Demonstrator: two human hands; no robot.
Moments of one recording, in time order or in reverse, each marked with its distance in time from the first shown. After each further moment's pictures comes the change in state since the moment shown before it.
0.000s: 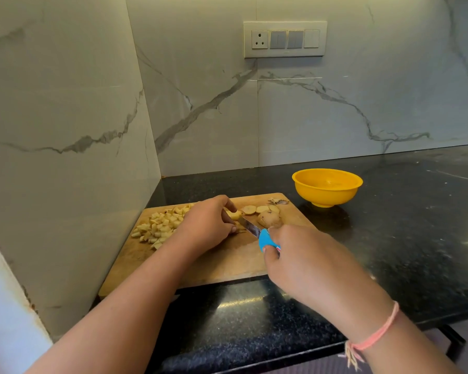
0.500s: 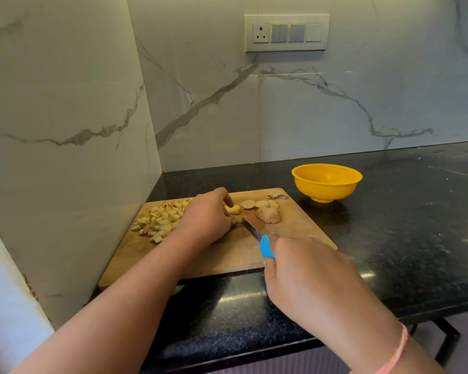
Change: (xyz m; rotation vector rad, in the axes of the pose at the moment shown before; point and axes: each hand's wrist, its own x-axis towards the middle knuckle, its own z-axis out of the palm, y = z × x) left_hand -0.001 0.006 0.004 0.069 0.071 -0.045; right_hand -0.023 0.001 0.007 -0.055 0.048 -0.080
